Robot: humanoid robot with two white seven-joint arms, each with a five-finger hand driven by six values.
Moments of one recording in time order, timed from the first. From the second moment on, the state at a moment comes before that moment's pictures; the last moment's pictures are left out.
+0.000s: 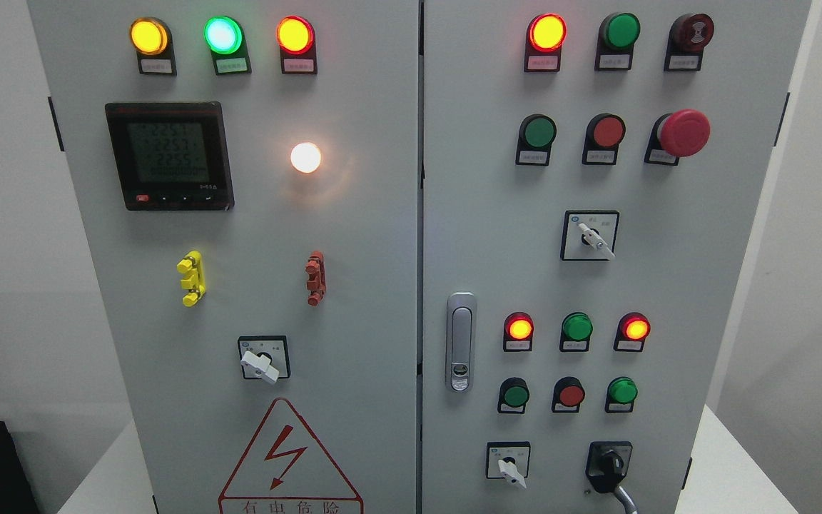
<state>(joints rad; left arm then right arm) 0.05 -0.07 -0.01 -0.11 0.03 -0.03 -0.03 0.02 0.07 -0.01 -1.60 -0.08 -0.34 0.07</state>
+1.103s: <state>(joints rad) 0.05 -0.07 -0.01 -0.11 0.03 -0.03 -0.03 0.02 0.07 0.01 -1.60 -0.08 -0.33 0.06</state>
